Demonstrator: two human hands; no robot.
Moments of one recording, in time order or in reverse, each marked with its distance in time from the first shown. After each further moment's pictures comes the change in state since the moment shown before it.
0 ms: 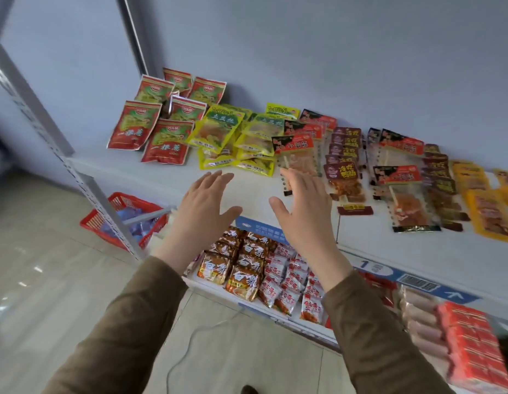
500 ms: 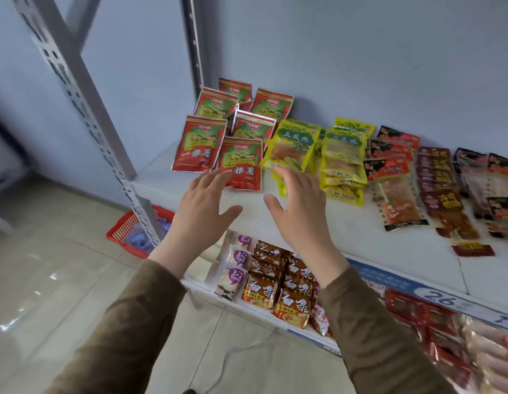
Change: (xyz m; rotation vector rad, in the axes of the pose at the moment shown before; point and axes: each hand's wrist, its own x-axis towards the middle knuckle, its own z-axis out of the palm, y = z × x) left_hand 0.054 -0.185 -0.084 -0.039 0.048 -0.009; right_hand 0.090 -0.152 0.139 0.017 -0.019 -0.031
